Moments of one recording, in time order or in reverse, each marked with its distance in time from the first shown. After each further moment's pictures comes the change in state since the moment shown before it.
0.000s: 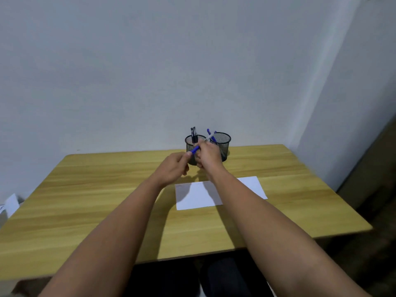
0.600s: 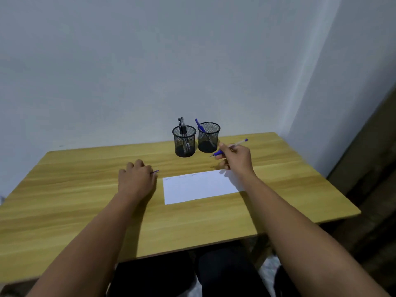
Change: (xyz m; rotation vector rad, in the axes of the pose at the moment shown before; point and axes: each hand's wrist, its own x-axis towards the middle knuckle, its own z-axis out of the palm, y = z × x) left_hand -0.006 -0.103 -0.002 1.054 0.201 -0.128; right_hand 0.004 0.026 -0.127 -0.169 0.136 -0.108
